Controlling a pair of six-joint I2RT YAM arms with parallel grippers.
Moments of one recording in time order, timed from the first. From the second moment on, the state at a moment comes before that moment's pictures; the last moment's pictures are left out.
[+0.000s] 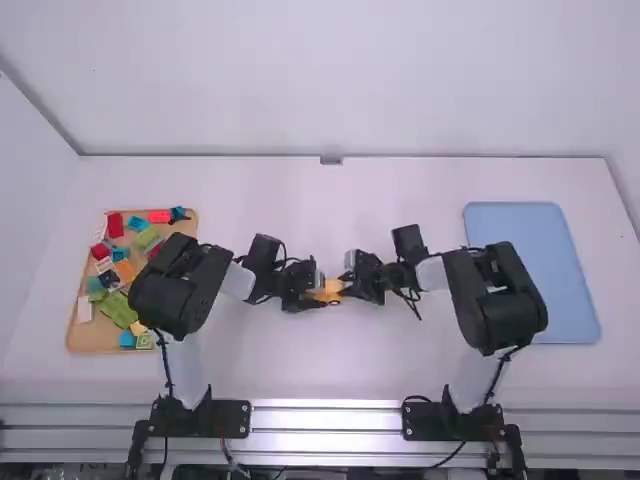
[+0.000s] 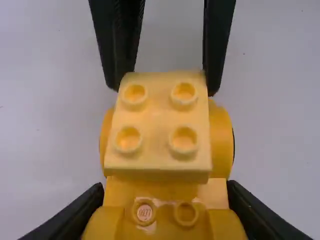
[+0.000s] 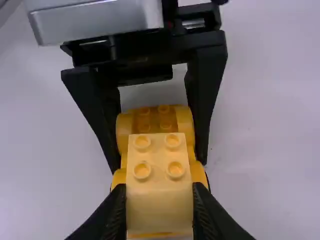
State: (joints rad) left arm -0.30 1.99 0.69 0.31 0.87 0.94; right arm 0.26 1.92 0.75 0.02 -1.03 -1.00
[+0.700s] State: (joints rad) left arm -0.30 1.99 0.69 0.31 0.88 0.94; right arm 0.31 1.91 0.76 -0.01 -0.92 -1.02
